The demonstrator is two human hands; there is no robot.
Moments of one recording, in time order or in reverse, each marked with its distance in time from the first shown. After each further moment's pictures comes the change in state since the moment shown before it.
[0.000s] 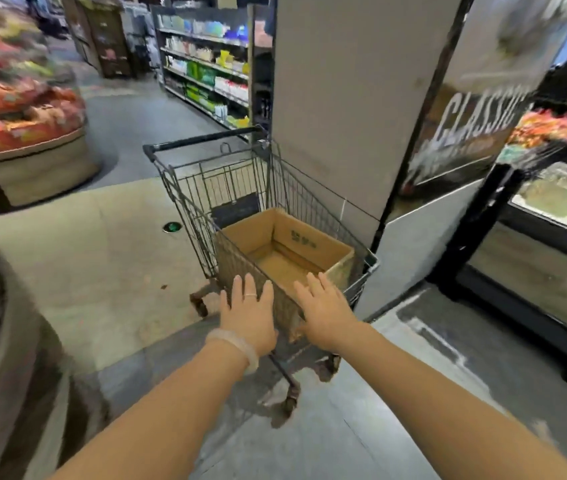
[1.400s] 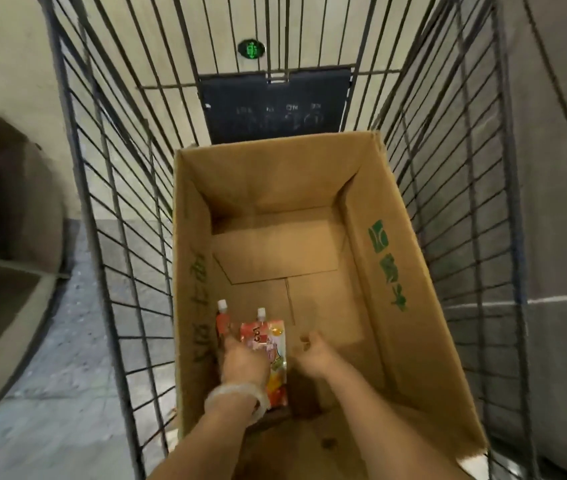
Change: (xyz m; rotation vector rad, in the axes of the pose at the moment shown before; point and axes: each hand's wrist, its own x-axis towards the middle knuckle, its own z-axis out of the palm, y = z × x) left_hand 0.486 0.039 0.240 -1.234 -0.205 -1.460; right_hand 0.508 0.199 0.255 0.562 -0.960 0.333
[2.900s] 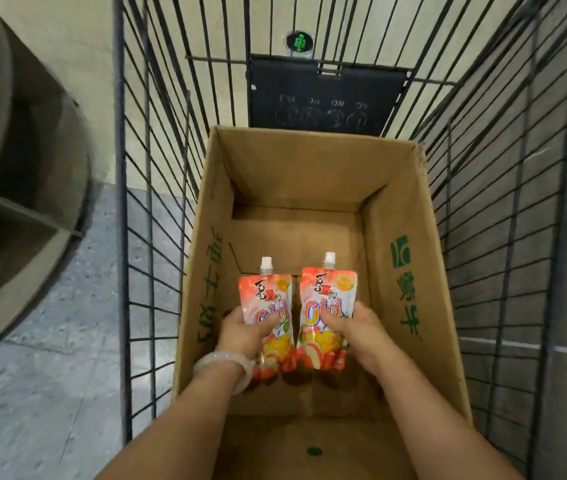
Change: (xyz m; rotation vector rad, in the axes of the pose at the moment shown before) left_hand 0.000 0.017 -0.012 -0.619 -0.199 0.057; right_hand -0.002 -0.008 -0.069 0.489 0.009 -0.230
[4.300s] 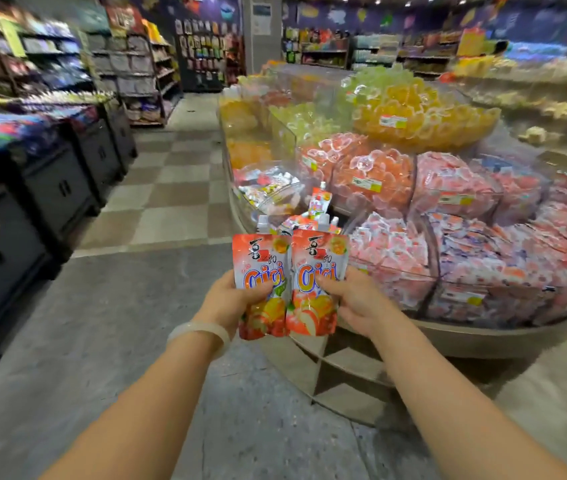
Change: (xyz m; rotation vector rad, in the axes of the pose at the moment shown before) left_hand -0.467 -0.157 -0.787 -0.824 0.722 0.849; right_hand -0.573 0.084 0.760 -0.528 -1.268 -0.545
